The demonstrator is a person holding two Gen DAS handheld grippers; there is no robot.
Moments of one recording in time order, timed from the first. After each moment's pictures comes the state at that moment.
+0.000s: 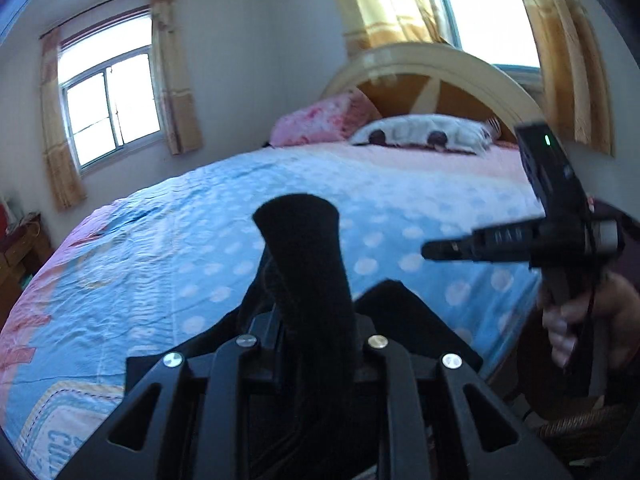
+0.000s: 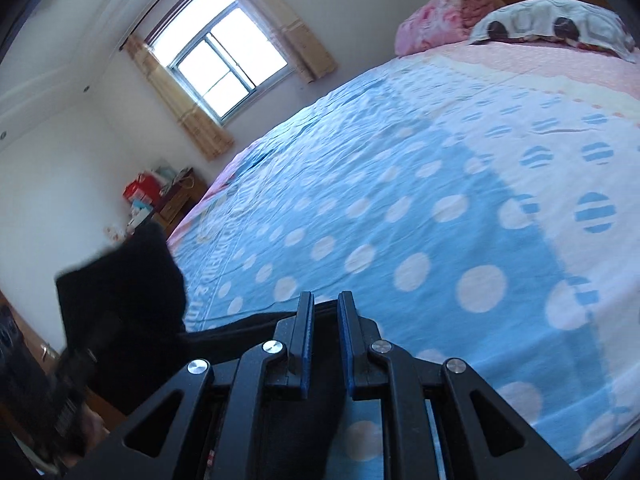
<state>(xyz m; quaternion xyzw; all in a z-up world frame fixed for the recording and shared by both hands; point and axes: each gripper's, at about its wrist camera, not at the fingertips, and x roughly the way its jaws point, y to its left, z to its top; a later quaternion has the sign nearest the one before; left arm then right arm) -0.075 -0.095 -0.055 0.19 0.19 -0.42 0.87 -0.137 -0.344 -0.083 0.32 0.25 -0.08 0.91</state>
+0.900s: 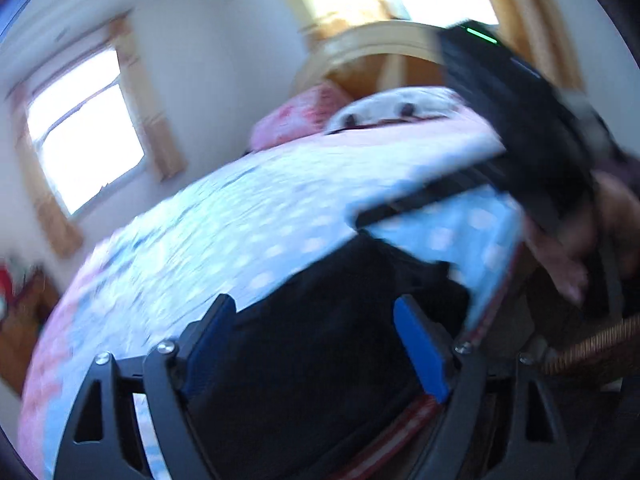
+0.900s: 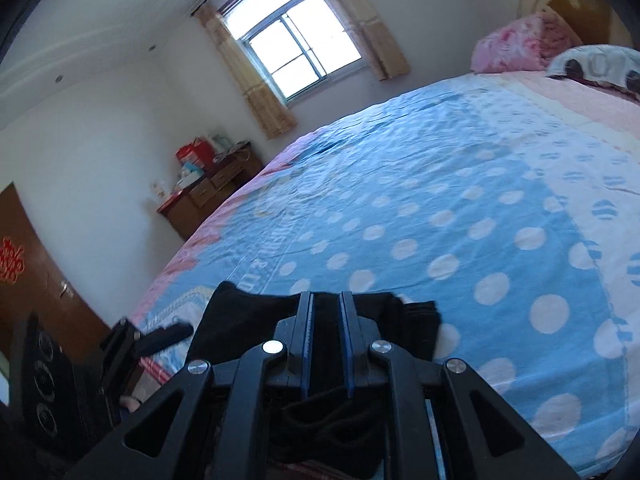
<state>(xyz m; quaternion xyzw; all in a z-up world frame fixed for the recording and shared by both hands) -0.096 -0.063 -0.043 0.24 0.17 -0.42 0.86 -0.128 -0.291 -0.052 0.23 0.25 0.05 0.94</state>
